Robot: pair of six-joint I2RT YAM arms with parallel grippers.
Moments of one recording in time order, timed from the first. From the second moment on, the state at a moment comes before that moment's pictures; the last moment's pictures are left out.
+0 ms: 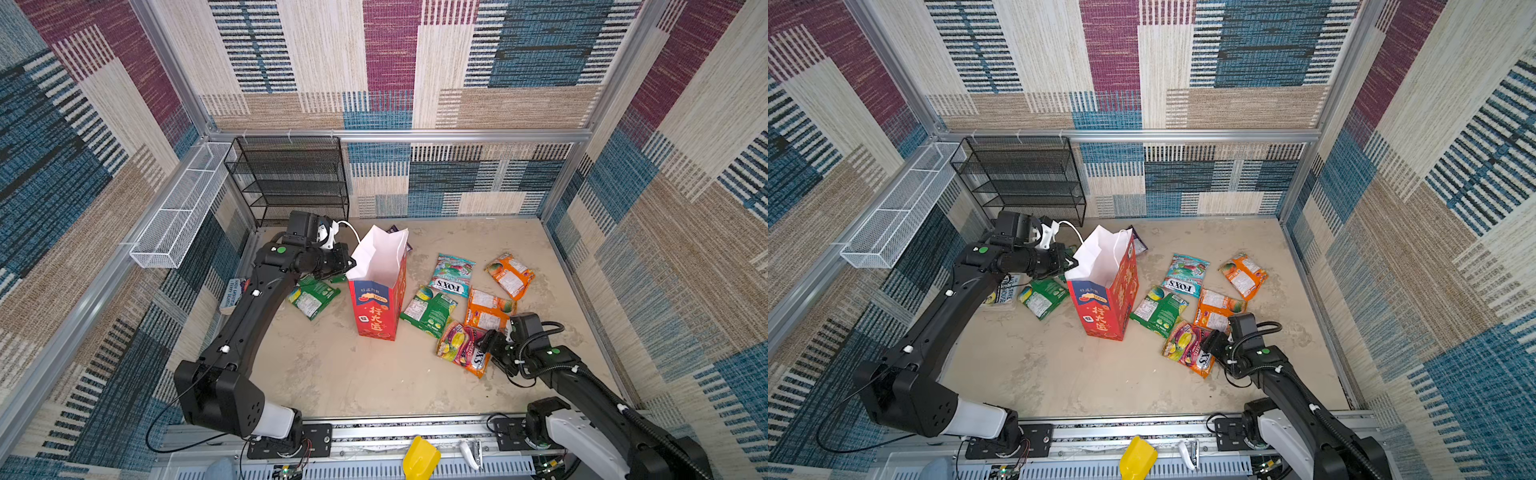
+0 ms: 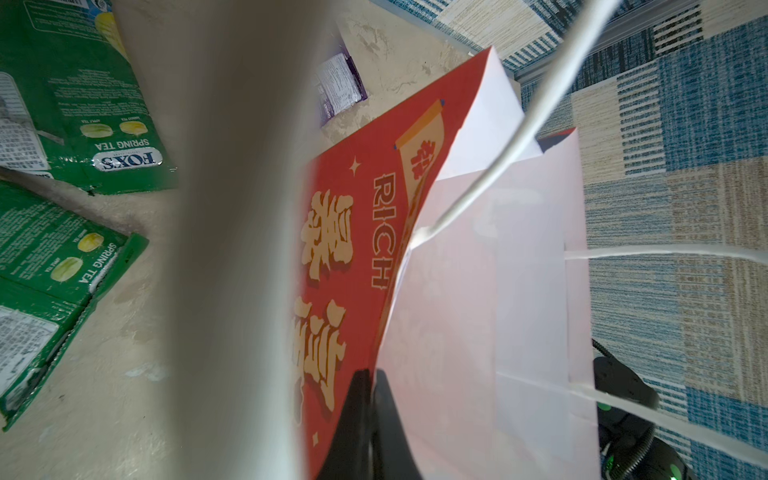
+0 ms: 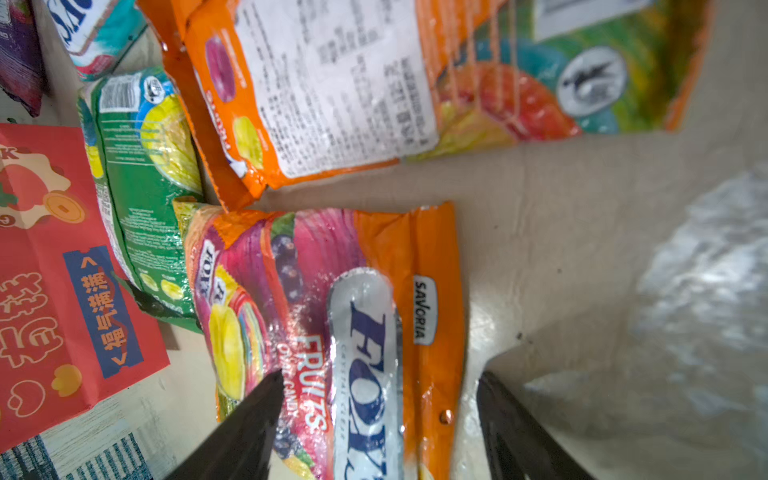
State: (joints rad) left arm -0.22 1.46 1.46 -0.86 0.46 -0.46; right arm 0.21 0.90 0.34 -0.48 -0.27 0.90
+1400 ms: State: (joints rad) left arm -0.21 1.42 1.42 -0.82 0.54 -0.52; right arm 0.29 0.93 0.74 -0.56 -0.12 0.90
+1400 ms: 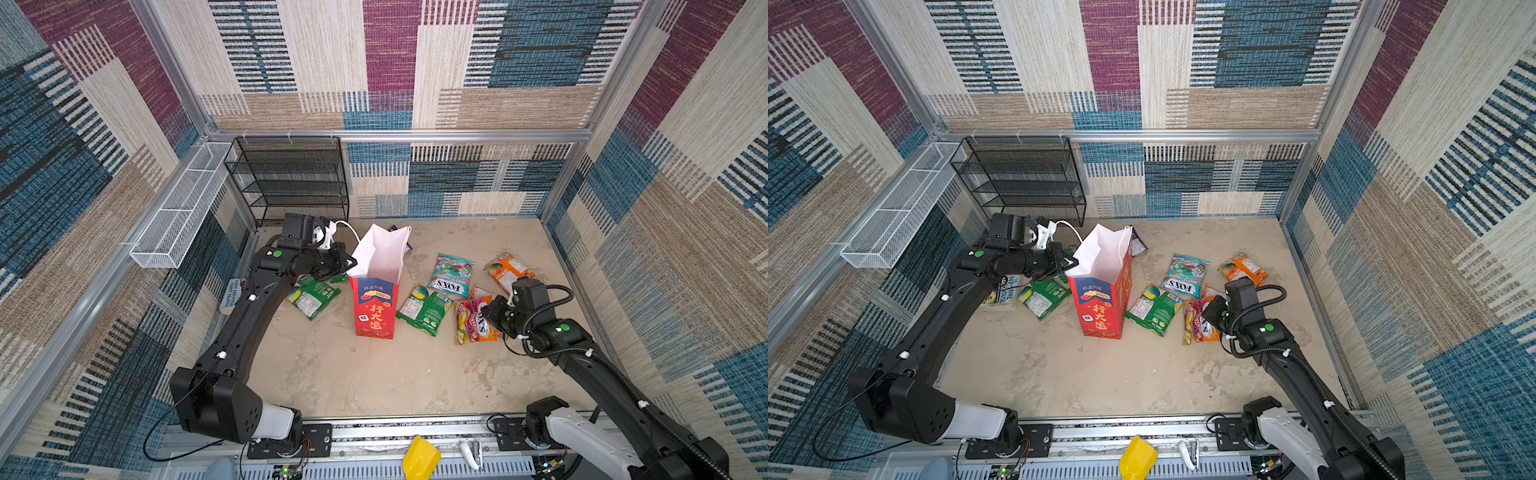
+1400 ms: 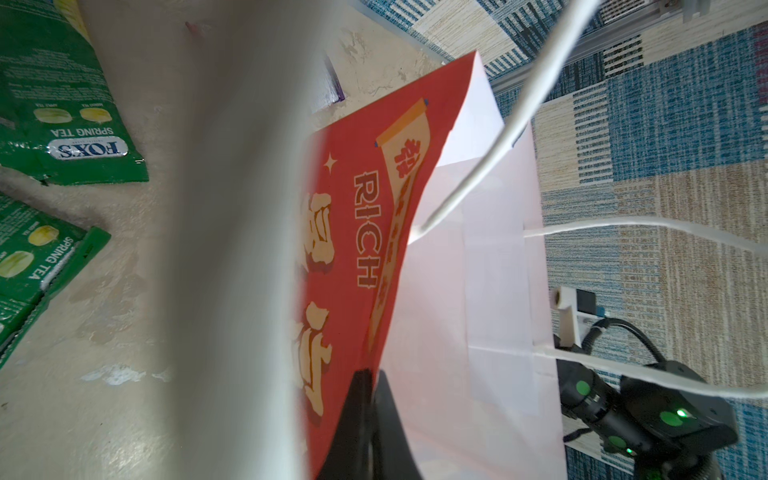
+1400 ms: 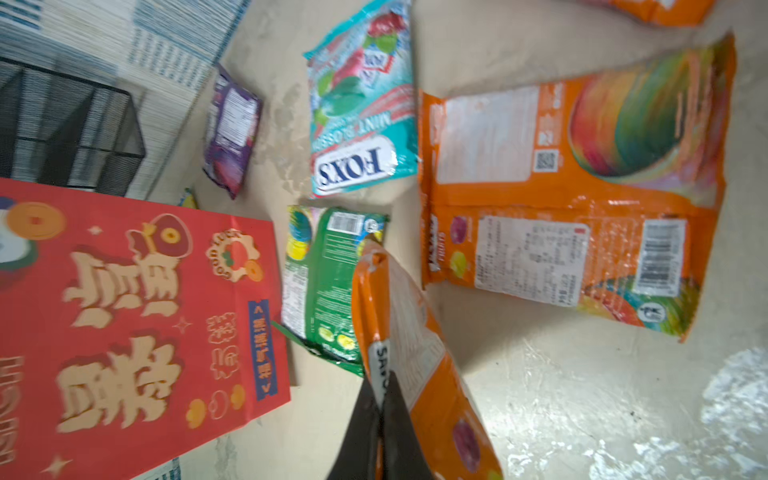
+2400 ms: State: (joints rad) left arm -0.19 1.42 1.38 -0.77 0.50 -0.57; right arm 0.62 1.87 2.55 -0.68 -0.10 0.79
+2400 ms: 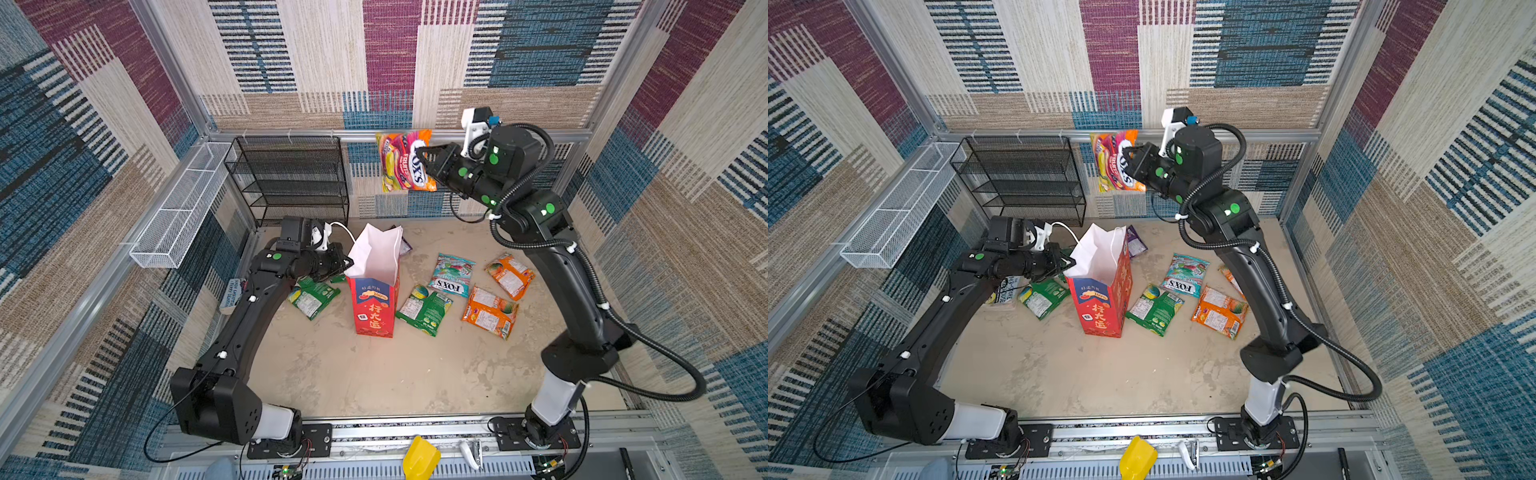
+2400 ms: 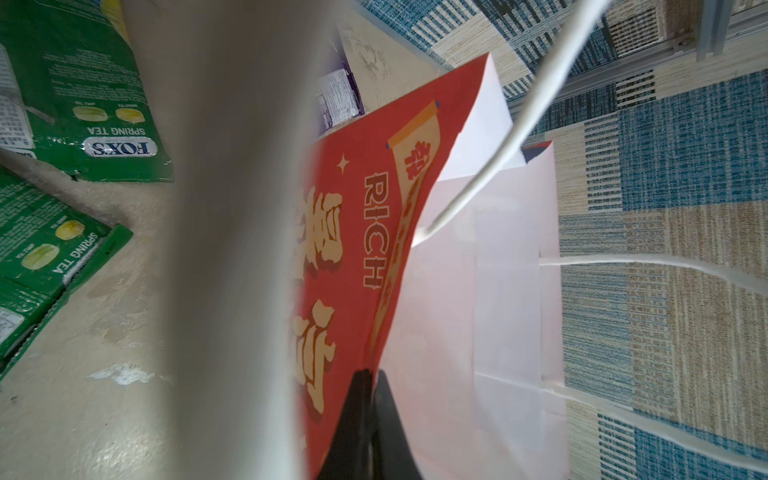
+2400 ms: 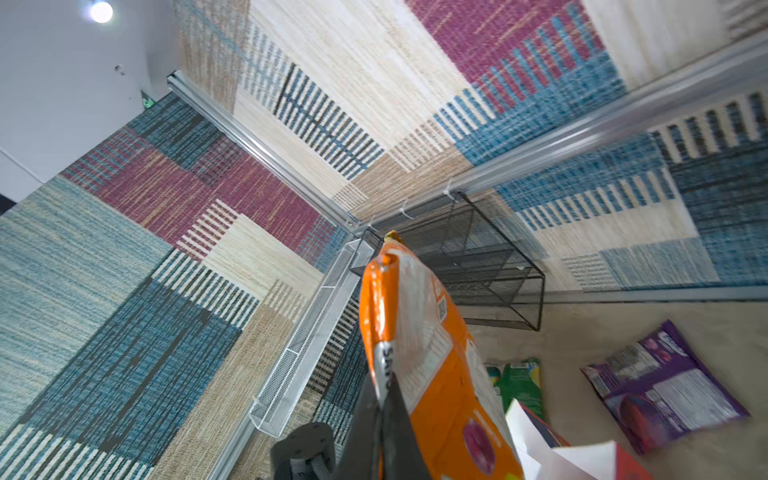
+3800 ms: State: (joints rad) left arm -0.19 1.38 1.34 -0.69 0.53 -0.60; right arm 0.82 1.80 2.01 -0.74 0.15 0.80
